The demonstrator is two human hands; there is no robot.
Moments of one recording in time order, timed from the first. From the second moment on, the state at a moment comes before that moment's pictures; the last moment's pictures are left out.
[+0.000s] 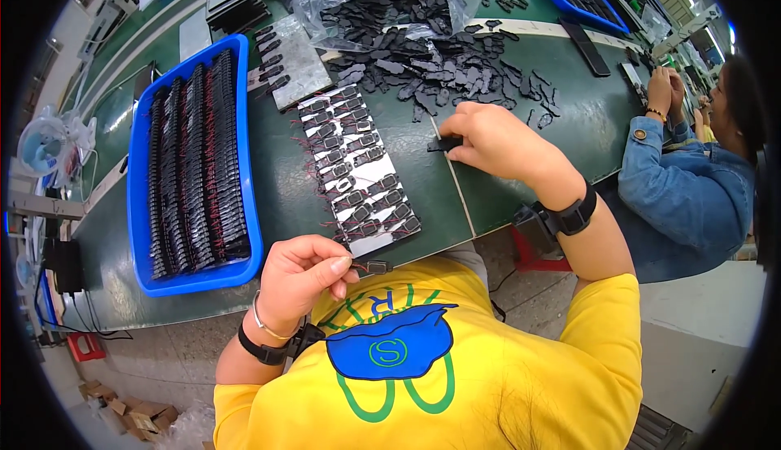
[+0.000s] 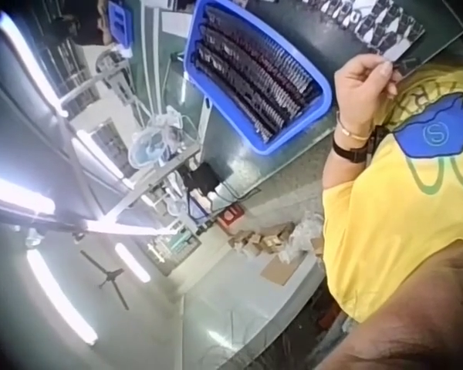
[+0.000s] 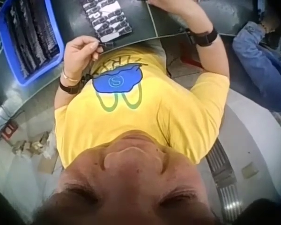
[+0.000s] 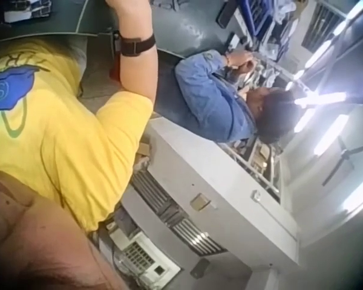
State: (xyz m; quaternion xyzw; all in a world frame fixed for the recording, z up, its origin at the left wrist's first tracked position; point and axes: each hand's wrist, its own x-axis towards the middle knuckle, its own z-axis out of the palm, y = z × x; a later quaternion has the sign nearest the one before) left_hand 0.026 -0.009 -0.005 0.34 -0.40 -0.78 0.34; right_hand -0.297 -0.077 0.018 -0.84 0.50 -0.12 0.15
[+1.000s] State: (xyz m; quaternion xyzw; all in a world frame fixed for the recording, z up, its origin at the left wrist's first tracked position) left_hand 0.012 -0.002 -0.007 0.41 -0.37 -0.77 0.33; right_hand -0.206 0.018 0.017 -0.84 0.35 -0.39 0.15
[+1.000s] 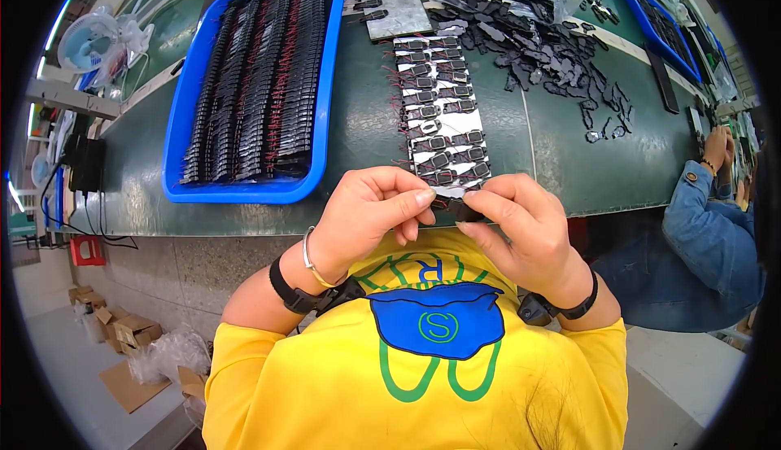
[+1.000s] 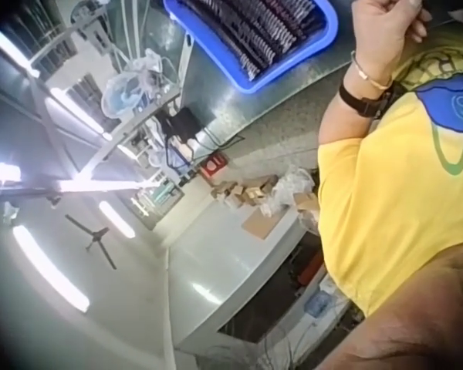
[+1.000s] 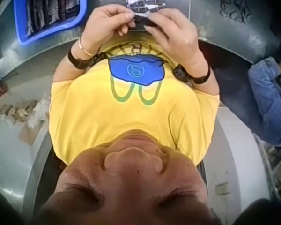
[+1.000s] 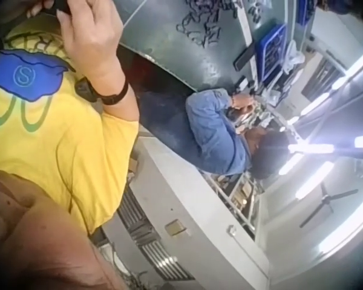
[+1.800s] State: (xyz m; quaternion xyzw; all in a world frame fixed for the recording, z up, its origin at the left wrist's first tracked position) left_hand 0.011 0.005 -0.011 0.37 -0.35 -0.79 0.35; right_hand -0.196 0.029 0.007 -0.84 0.38 -0.37 0.07
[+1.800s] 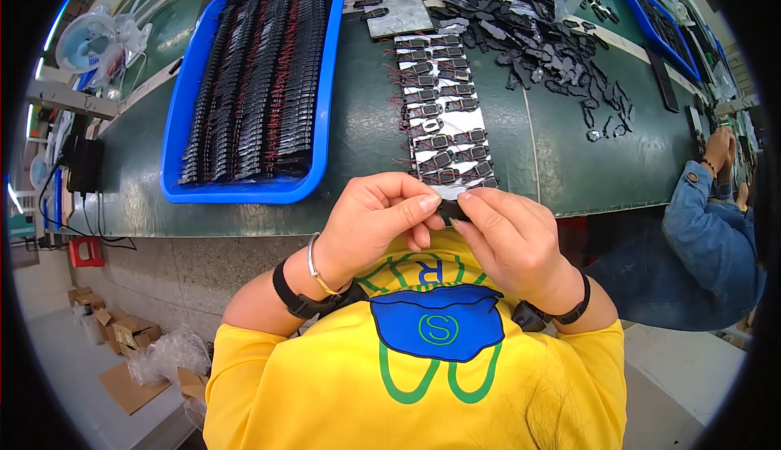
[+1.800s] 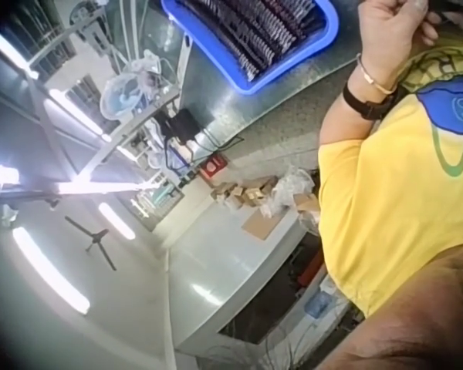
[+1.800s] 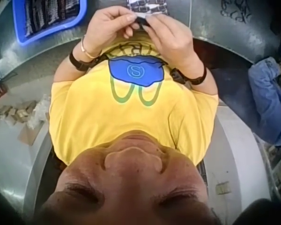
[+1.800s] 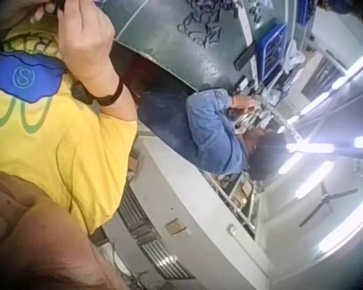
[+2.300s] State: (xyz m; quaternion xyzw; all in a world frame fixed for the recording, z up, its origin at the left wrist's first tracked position) left_hand 0.011 0.012 -0.007 0.36 -0.38 -0.77 0.37; right_hand -0.193 0.028 0.005 -0.84 0.37 -0.39 0.06
